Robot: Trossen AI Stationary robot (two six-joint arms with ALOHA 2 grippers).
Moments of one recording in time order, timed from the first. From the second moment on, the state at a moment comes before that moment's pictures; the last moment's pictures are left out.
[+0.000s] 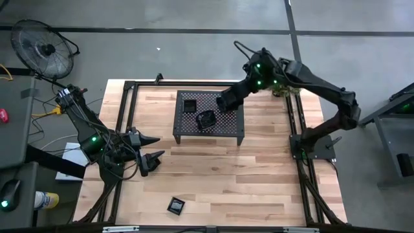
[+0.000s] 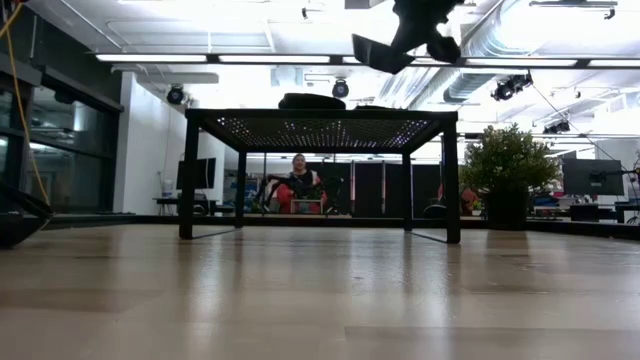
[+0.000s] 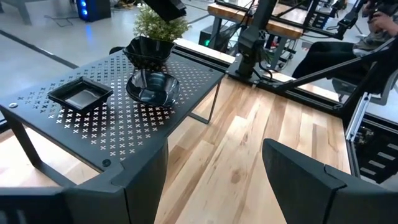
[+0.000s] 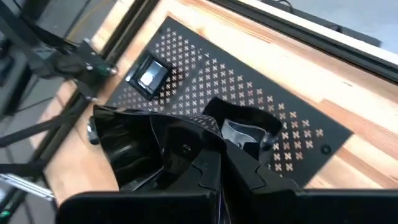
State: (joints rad) left arm -0.89 1.00 0.99 -0.76 -1.14 -0.98; right arm -0.49 1.45 1.59 -0.94 -0.17 0.57
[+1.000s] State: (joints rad) left arm -0.89 1.01 0.99 -0.76 -1.13 -1.02; right arm -0.61 1.63 1.59 -0.90 -0.41 0.51
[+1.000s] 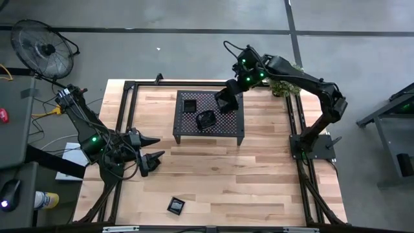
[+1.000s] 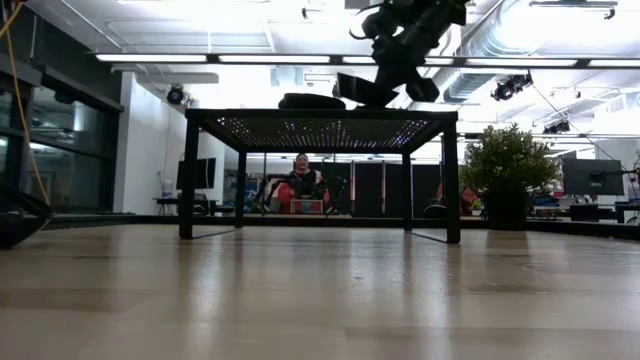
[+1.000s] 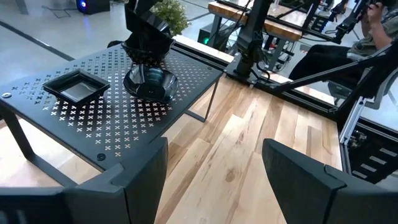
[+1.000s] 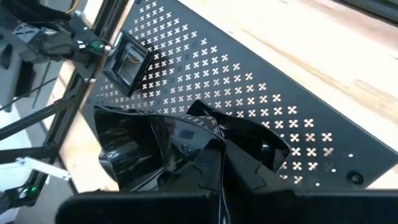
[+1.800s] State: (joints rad) left arm -0.89 1.01 0.99 -0.76 -1.13 -1.03; right arm -0.63 1.66 1.71 -1.08 -0.43 0.47
